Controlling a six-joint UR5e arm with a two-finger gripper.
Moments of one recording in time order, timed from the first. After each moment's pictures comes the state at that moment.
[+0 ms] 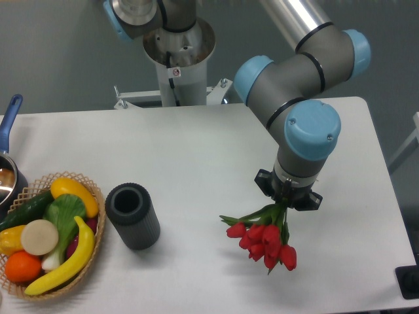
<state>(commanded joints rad) 2.52 -2.05 -1.27 -1.37 1.60 1.03</state>
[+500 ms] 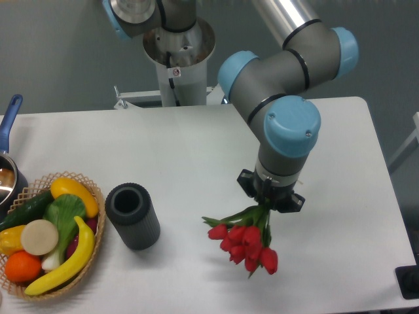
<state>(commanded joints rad) 2.48 -2.03 -1.28 -1.29 1.41 0.97</state>
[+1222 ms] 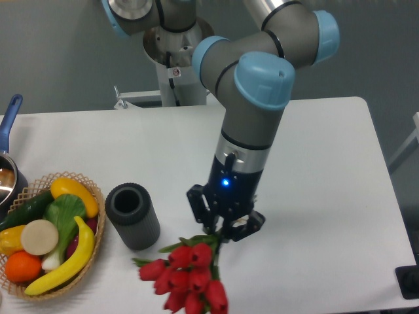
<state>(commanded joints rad) 2.44 -1.97 -1.31 -1.03 0.89 0.86</state>
